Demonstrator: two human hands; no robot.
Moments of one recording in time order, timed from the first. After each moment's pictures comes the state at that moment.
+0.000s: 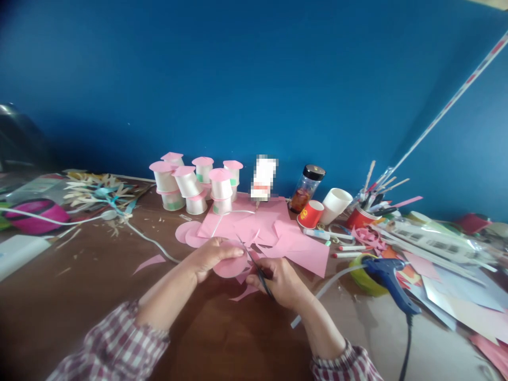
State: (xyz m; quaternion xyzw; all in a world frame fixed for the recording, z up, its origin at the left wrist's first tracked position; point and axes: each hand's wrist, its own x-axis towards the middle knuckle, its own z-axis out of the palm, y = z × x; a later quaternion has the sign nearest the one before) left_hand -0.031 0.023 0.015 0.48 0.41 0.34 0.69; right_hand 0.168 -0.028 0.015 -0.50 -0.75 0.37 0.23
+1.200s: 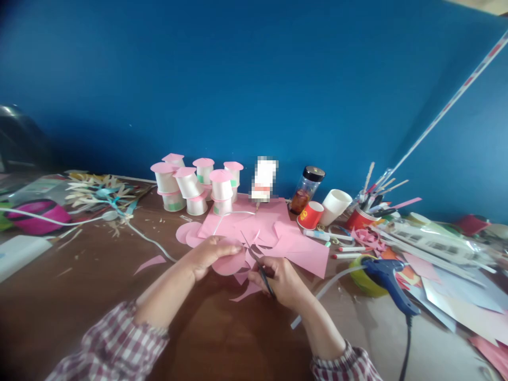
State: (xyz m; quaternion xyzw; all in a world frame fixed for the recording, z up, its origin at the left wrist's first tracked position) left_hand -0.036 0.029 0.010 0.48 0.43 0.35 0.68; right_hand 0.165 -0.031 0.012 -0.52 -0.68 0.45 0.27
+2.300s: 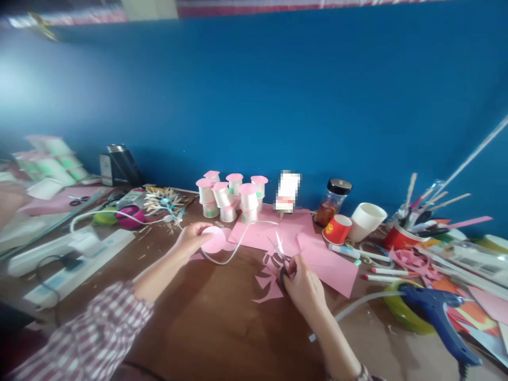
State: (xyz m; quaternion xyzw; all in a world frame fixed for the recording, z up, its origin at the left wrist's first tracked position) left_hand -0.143 0.044 0.013 0.50 0.68 0.44 0.31; right_hand 0.166 -0.019 -0.003 -0.69 -0.67 0.16 0.23
